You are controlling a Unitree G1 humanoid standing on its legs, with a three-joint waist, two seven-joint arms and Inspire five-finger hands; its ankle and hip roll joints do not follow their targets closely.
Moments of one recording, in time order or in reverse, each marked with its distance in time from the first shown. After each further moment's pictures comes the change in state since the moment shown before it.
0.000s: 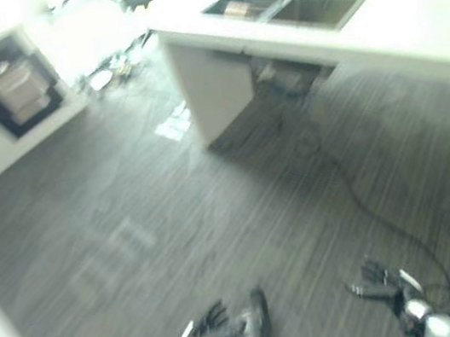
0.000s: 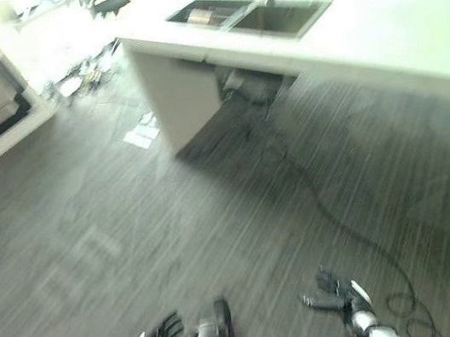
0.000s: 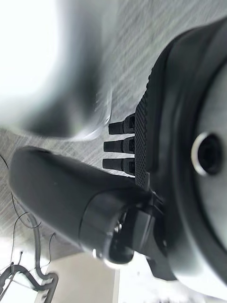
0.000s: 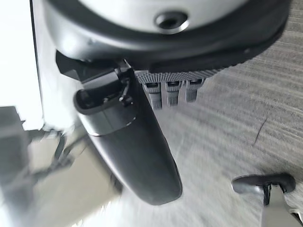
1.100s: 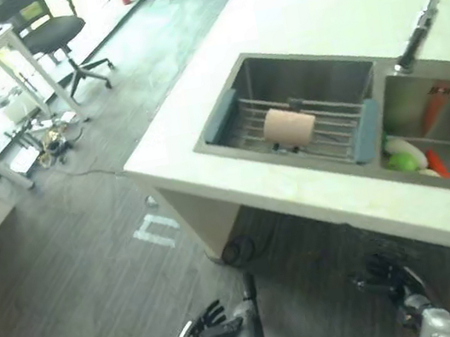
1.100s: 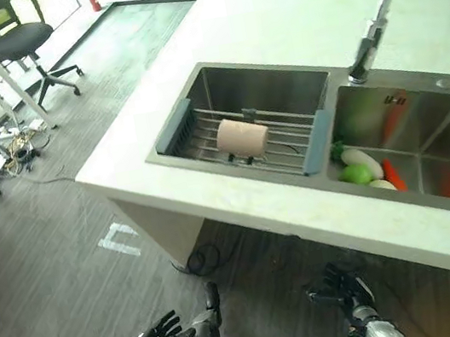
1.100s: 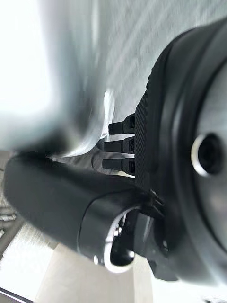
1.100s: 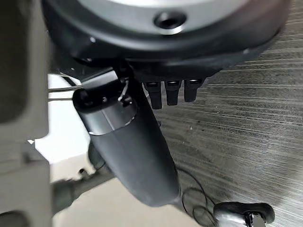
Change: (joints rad) left arm 0.024 -0.016 -0.024 0.111 -0.005 -0.061 -0.036; right arm -0.027 -0.053 -0.015 0.144 -0.055 -0.104 0.041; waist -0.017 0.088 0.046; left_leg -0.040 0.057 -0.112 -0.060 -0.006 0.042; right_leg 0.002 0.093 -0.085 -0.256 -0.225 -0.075
